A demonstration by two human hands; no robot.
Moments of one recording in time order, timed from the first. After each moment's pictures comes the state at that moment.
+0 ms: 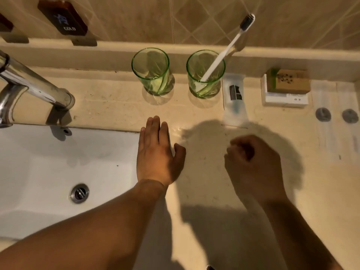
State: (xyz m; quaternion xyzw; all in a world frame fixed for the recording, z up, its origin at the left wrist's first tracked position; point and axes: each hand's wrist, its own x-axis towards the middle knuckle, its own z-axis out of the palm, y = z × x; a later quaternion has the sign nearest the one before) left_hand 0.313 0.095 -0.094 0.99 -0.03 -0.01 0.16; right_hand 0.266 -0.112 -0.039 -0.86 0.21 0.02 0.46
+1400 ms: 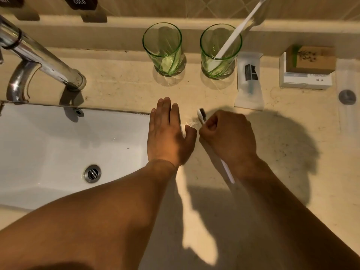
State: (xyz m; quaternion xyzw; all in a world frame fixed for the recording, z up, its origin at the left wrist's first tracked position) left_hand 0.310 0.095 -0.096 0.99 -0.02 -0.01 0.14; right_hand 0.309 -0.047 -0.035 -0.96 0.11 0.12 0.25
